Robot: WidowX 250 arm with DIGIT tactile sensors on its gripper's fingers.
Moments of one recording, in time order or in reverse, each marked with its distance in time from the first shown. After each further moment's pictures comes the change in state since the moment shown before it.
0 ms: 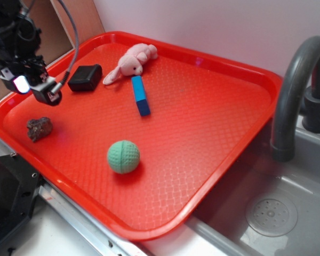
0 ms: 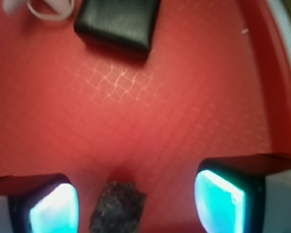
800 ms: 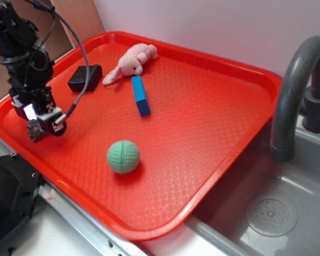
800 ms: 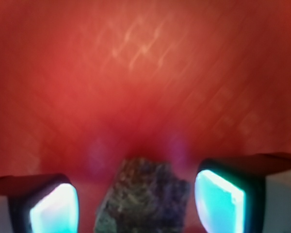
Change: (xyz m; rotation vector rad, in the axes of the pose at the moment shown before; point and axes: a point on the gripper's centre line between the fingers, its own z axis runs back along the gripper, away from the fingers) arm -0.021 -0.015 -0.033 -0.041 0.107 -0.085
